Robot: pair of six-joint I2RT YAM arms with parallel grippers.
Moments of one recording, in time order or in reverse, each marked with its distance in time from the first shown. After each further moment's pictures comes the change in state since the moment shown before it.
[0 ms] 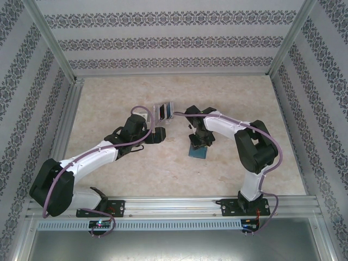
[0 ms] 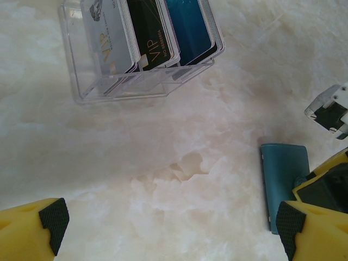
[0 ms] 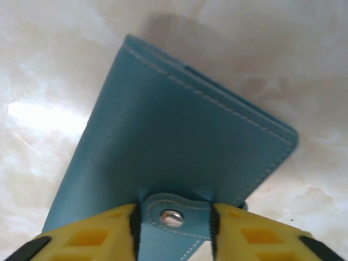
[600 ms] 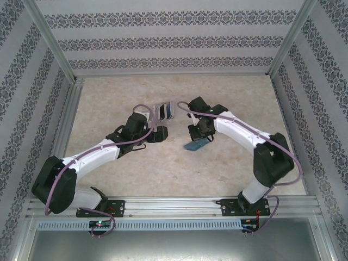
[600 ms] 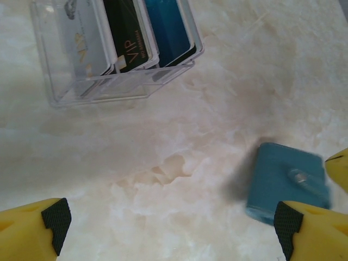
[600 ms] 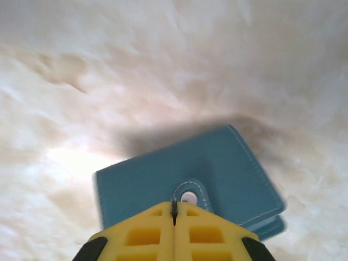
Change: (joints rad) left arm 0.000 0.036 0.022 0.033 0.062 -0.016; right arm 0.006 -0.235 0.006 0.087 -0.059 0.002
